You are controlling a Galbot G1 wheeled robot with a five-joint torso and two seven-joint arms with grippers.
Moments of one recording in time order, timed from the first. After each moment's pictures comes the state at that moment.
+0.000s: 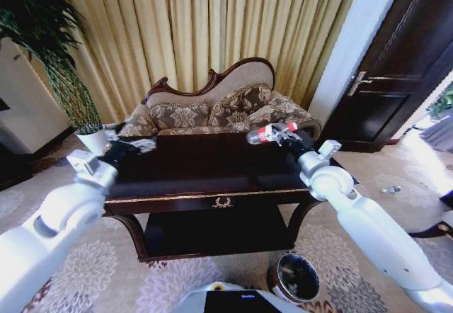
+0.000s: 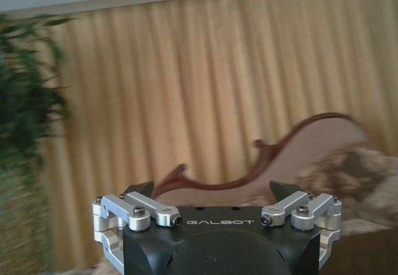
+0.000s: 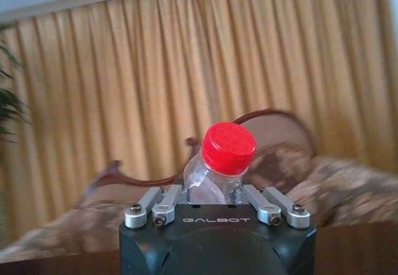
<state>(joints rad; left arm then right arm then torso) 1.21 -0.58 -0.70 -2.10 -0.86 0.26 -0.32 -0.90 0.75 0.36 1.91 1.00 -0.18 0.26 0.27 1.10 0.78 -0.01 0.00</state>
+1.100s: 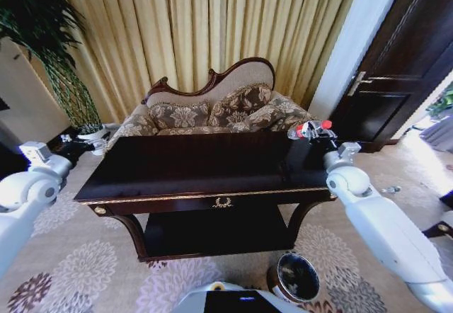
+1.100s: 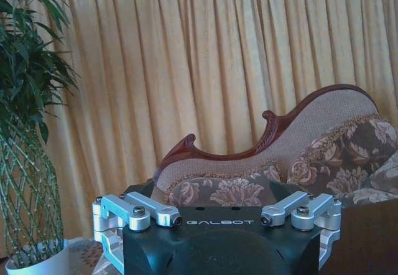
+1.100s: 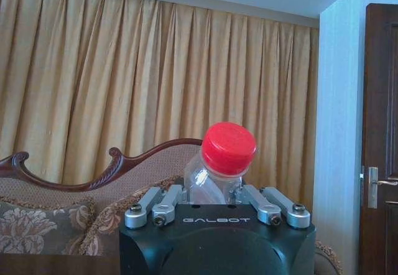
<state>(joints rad) 1.24 -0.50 -0.80 -1.81 -0.94 0.21 -0.03 -0.93 0.73 0.43 1.76 0.73 -0.08 0.25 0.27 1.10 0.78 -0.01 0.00</state>
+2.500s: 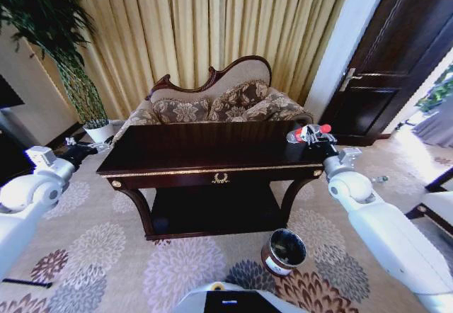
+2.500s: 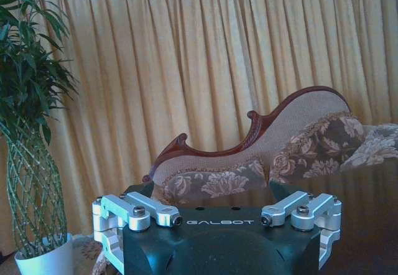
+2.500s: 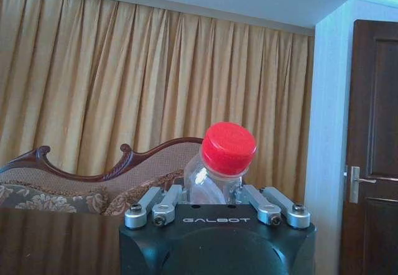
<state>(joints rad) 1.24 -0.50 -0.78 -1.78 -0.91 0.17 0.02 -0.99 0.73 0.46 1.79 0.71 -0.07 0.24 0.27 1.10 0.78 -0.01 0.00</state>
